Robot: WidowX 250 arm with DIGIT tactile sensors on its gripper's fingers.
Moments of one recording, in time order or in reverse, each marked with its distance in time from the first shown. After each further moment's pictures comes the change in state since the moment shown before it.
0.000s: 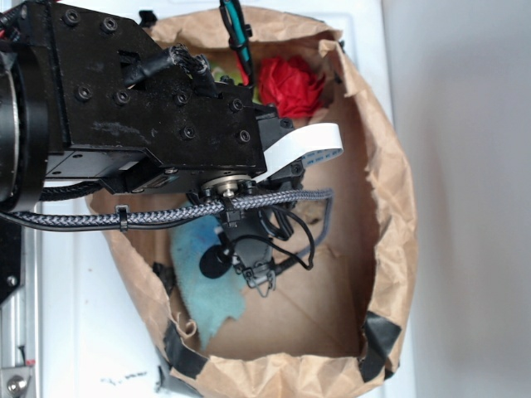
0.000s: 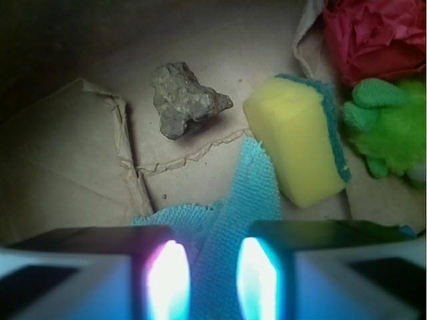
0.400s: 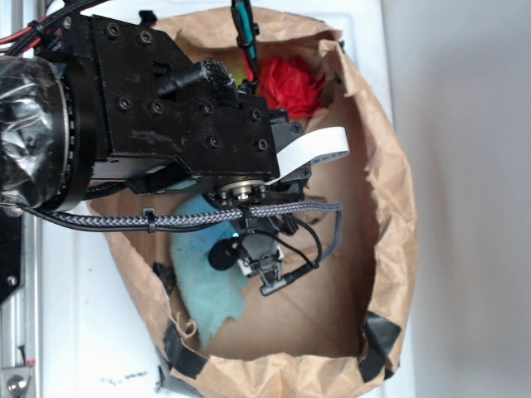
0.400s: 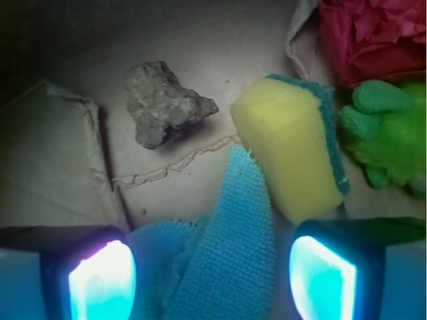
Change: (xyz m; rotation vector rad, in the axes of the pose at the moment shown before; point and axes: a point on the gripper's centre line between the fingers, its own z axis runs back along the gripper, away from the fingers) arm 0.001 0.002 -0.013 0.032 0.010 -0.007
